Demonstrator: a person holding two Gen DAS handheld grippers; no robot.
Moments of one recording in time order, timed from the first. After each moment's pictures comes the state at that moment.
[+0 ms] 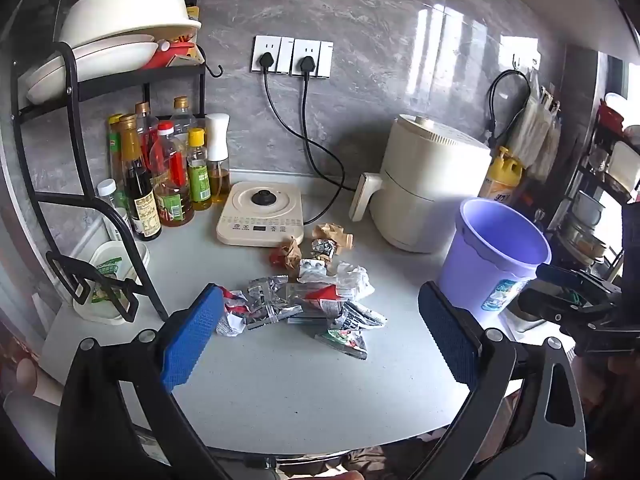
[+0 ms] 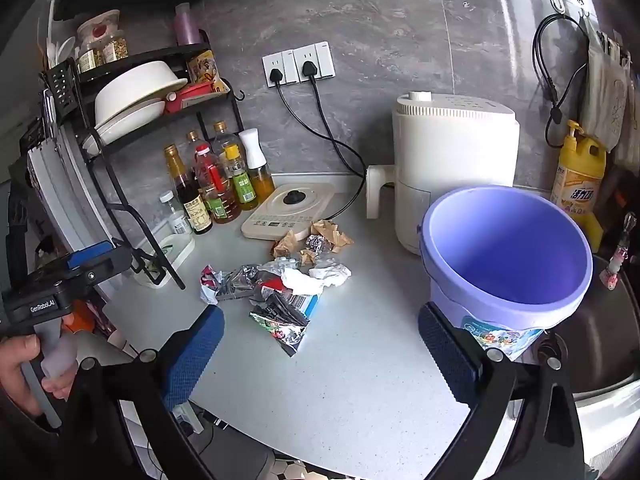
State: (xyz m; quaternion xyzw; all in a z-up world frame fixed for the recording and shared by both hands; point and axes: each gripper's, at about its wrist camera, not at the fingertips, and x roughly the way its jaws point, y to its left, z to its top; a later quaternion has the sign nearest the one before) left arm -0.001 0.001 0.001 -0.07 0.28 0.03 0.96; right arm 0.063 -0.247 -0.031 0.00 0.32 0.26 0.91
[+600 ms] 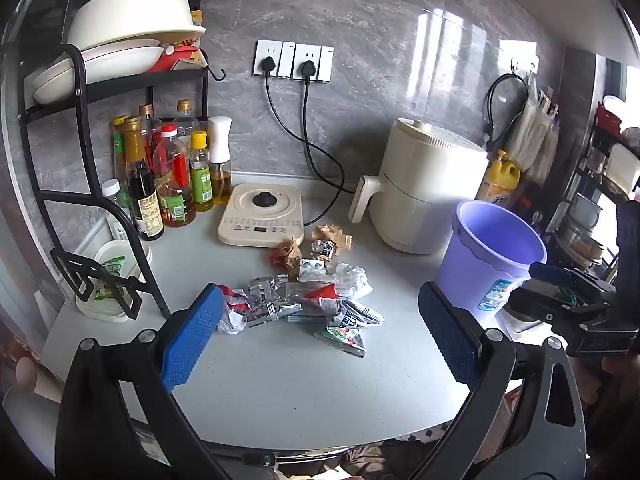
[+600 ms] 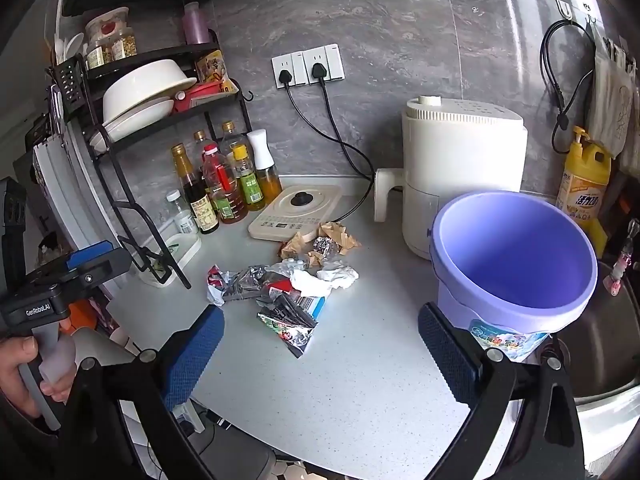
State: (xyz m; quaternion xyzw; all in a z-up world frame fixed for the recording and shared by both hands) left arm -0.012 -0.001 0.006 -0.08 0.28 0.02 0.96; right arm 0.058 -0.240 -0.030 -0.01 0.32 0.27 0.91
